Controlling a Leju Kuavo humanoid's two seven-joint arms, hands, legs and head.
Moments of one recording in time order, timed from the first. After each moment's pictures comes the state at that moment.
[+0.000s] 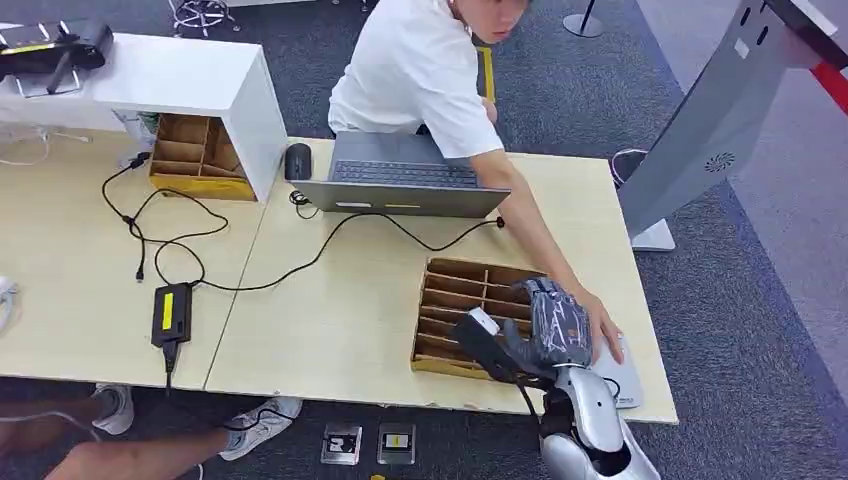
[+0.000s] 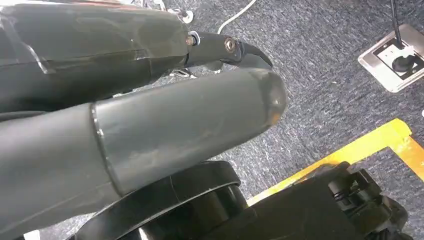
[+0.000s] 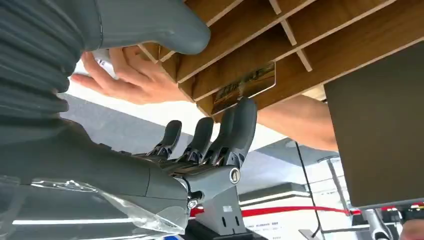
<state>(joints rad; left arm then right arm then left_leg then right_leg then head) -0.13 -0.03 -1.13 -0.22 0.40 0.41 0.08 -0.17 -0.18 0.65 -1.43 0.92 -0.24 0.39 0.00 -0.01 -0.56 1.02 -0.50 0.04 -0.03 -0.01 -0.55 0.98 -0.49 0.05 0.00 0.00</state>
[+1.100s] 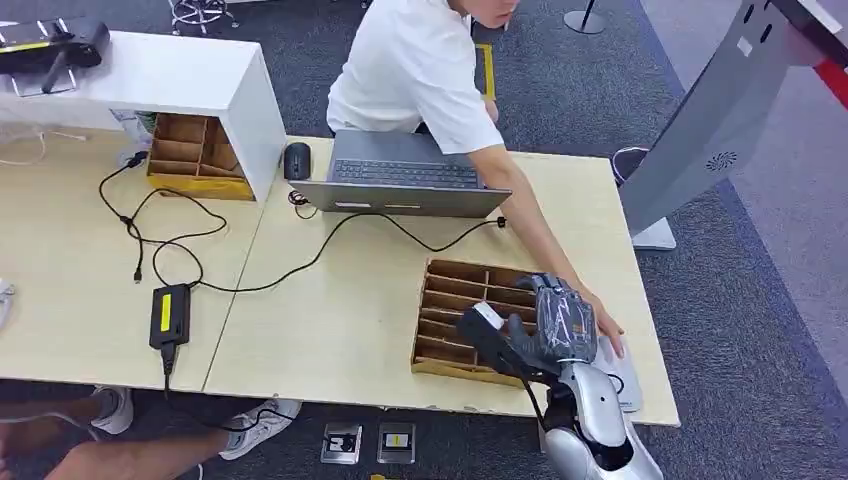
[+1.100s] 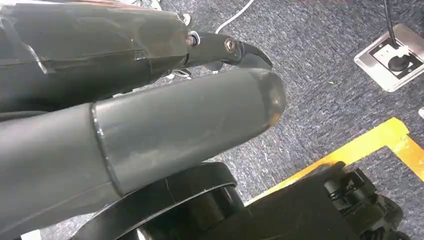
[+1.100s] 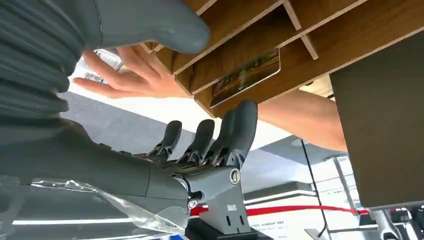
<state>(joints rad) -0.14 -0.03 -1.13 -0.22 0.38 0.40 0.08 -0.18 -0.17 0.62 -1.42 0.94 -0.23 0.39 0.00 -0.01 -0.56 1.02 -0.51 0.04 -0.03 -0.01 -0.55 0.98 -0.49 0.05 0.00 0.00</state>
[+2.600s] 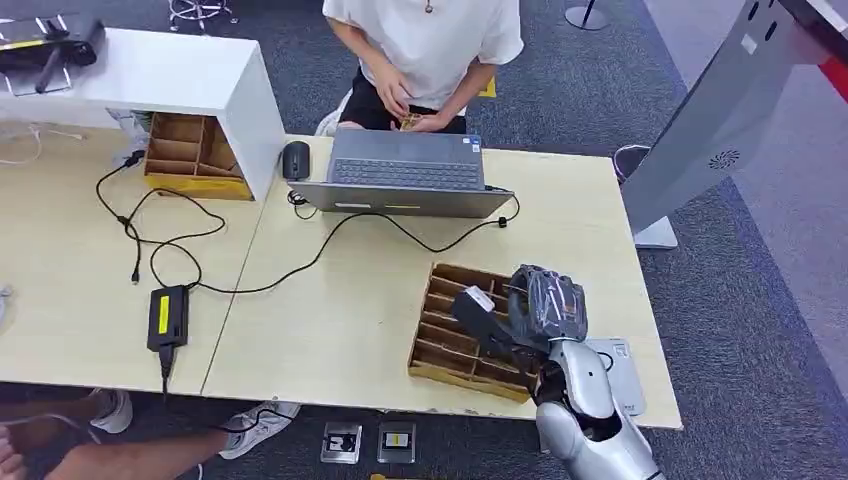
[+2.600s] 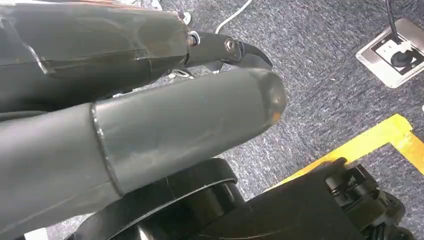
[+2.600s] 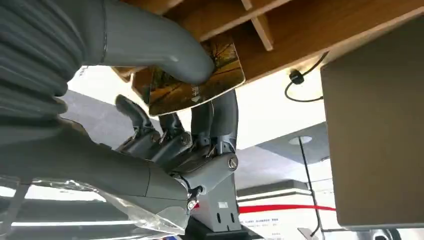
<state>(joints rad) -0.14 -0.03 -1.13 -0.22 0.38 0.40 0.10 -0.27 -0.12 0.61 -1.29 0.97 -0.23 0.34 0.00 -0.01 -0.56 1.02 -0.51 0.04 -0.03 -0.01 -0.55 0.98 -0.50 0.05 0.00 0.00</state>
